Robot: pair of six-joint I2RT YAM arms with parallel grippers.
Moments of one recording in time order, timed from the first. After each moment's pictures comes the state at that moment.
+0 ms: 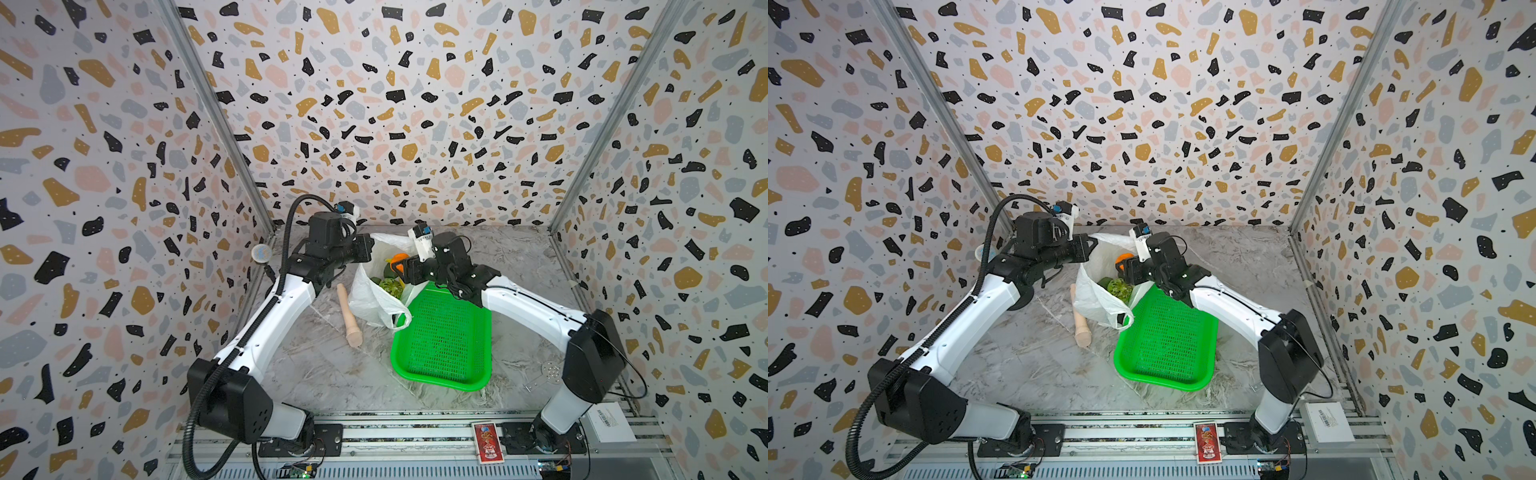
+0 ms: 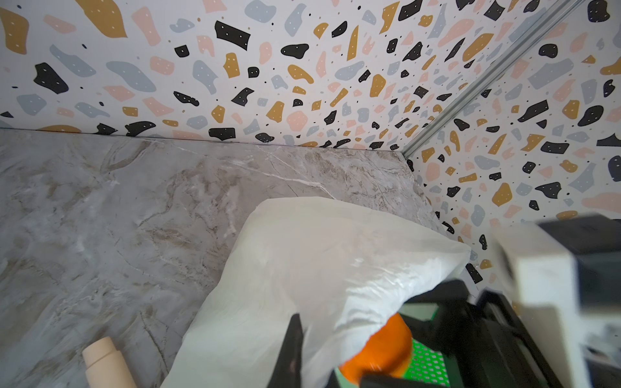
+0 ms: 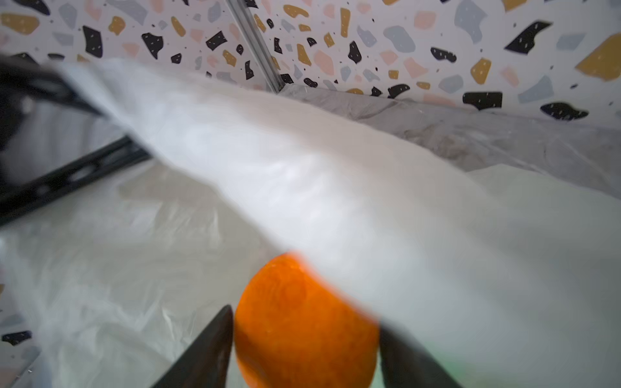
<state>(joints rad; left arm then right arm) -0.30 1.42 1.35 -0.41 0.29 -0.35 0.69 1.73 1.43 -0.16 -0.21 0.34</state>
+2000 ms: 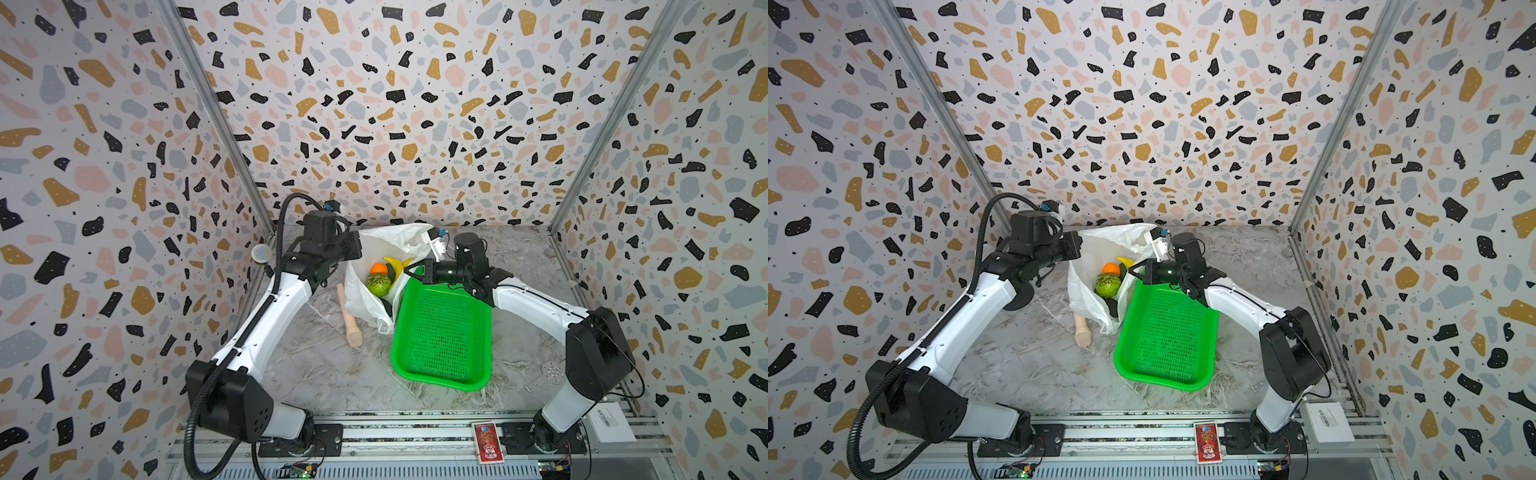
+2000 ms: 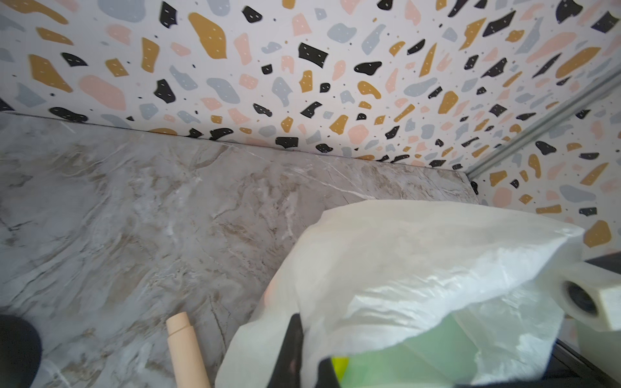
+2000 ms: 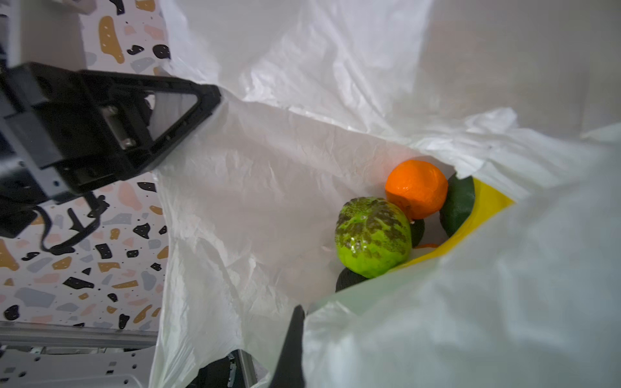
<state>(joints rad) -0.25 1.42 1.39 -0.48 0.10 -0.35 0.57 1.67 1.24 0.07 -0.69 0.58</state>
